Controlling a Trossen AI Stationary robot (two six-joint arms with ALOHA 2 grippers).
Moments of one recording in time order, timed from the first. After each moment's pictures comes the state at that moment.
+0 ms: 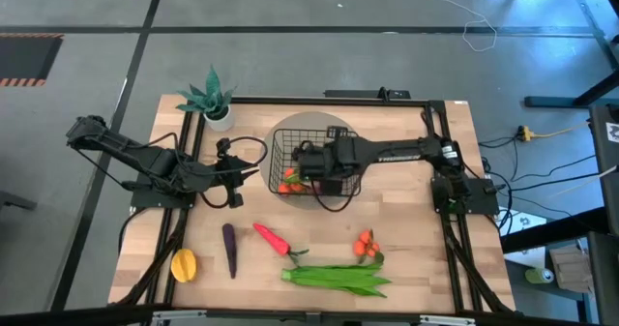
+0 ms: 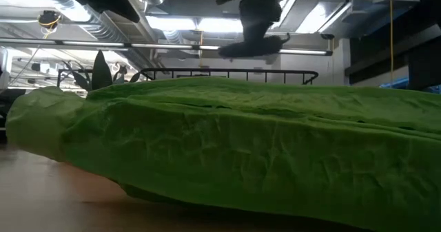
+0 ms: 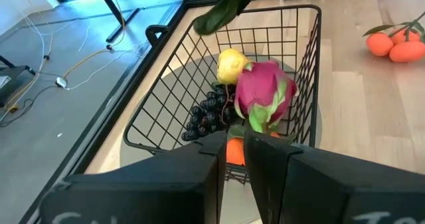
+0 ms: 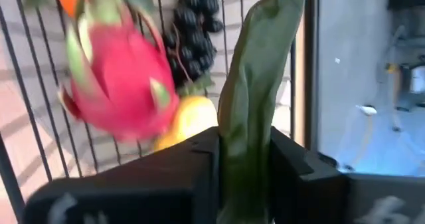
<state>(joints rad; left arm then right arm) -0.37 0.85 0.72 -0.38 -0.74 -0.10 0.08 2.06 2.04 -1.43 0.54 0.12</state>
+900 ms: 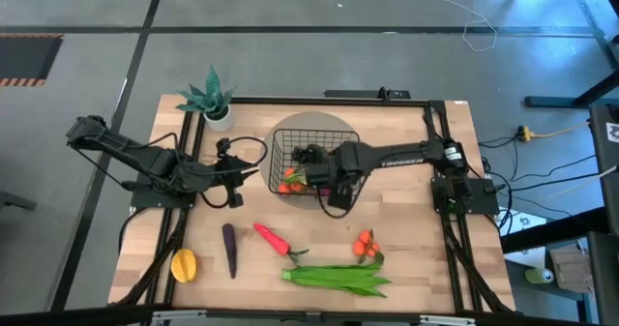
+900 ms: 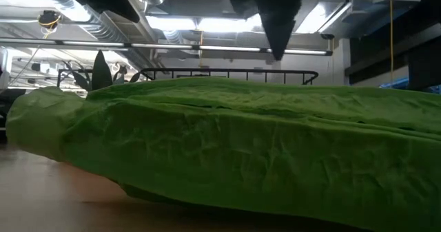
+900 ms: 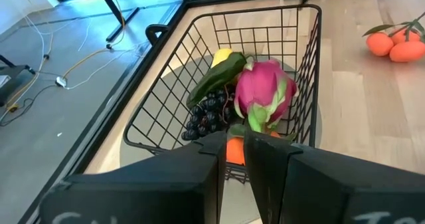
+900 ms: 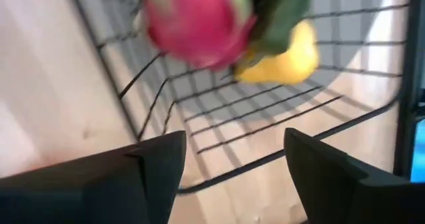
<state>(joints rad) -0.37 0.85 0.72 -0.38 -0.74 -0.11 0.12 2.04 1.99 -1.57 0.26 0.39</state>
